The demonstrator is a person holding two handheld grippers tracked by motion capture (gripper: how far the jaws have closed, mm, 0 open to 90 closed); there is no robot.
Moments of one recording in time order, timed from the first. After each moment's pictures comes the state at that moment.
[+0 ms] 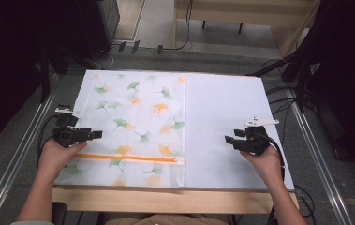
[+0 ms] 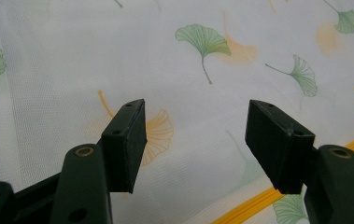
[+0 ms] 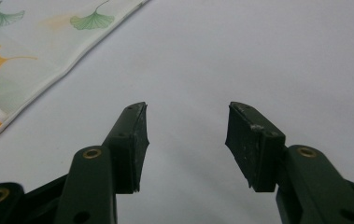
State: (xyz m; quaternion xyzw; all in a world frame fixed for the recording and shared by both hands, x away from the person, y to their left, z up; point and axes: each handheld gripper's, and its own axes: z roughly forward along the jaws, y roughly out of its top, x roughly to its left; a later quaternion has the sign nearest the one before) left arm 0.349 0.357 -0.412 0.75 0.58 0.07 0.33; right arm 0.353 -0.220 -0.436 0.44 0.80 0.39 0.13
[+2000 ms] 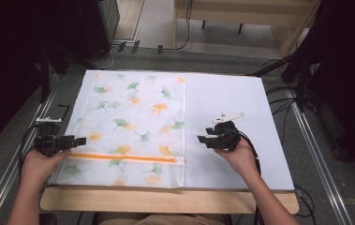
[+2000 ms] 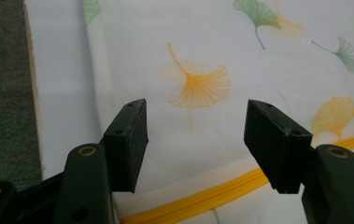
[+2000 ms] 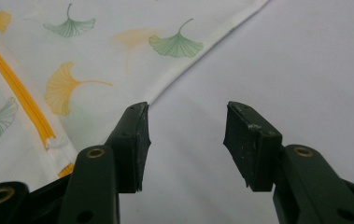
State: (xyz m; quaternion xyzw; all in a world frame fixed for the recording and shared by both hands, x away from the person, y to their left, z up) left arm 0.318 0.397 -0.416 0.72 0.62 0.10 0.31; right arm 0.365 -0.136 -0.429 0.38 0.84 0.39 0.10
